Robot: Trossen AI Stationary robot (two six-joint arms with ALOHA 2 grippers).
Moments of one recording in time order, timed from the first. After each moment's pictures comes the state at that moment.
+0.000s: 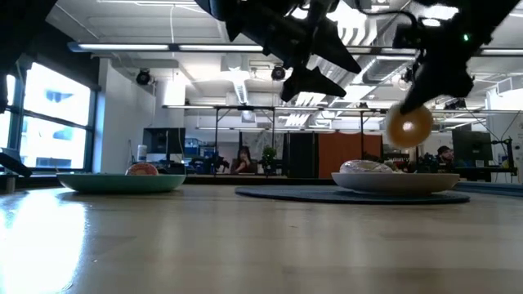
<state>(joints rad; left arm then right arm) 0.11 1.96 1.62 -0.23 0.23 -0.40 0.23 1.16 0.78 -0.97 0.85 0.48</state>
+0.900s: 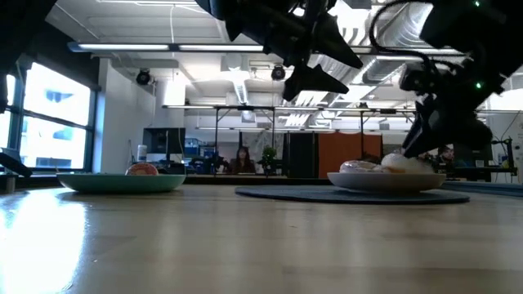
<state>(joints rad) 0.10 1.96 1.62 -0.23 0.29 -0.39 0.23 1.16 0.48 -0.51 0.77 0.34</state>
